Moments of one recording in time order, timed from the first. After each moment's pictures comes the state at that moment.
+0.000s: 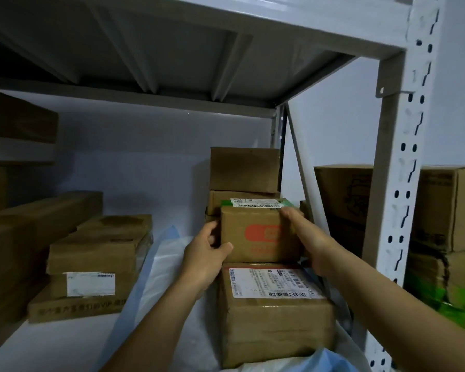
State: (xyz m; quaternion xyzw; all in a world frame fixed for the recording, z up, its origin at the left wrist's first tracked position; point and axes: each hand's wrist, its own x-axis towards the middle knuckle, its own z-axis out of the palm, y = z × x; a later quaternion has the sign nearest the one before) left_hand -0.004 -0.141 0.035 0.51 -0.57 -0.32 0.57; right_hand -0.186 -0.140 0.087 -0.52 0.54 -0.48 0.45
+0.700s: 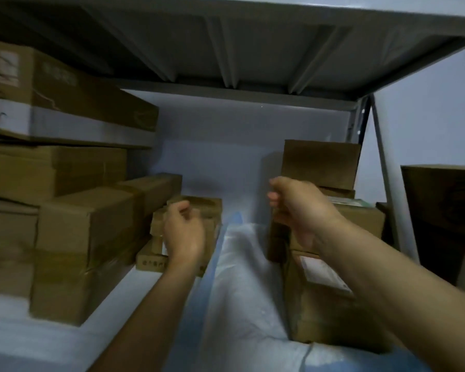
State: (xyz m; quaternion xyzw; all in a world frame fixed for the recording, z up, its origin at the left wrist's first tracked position) left_hand 0.104 -0.075 0.045 0.59 -0.31 -0.12 0.73; right_hand -0.050 -0.085 0.121 -0.64 0.41 -0.47 0.45
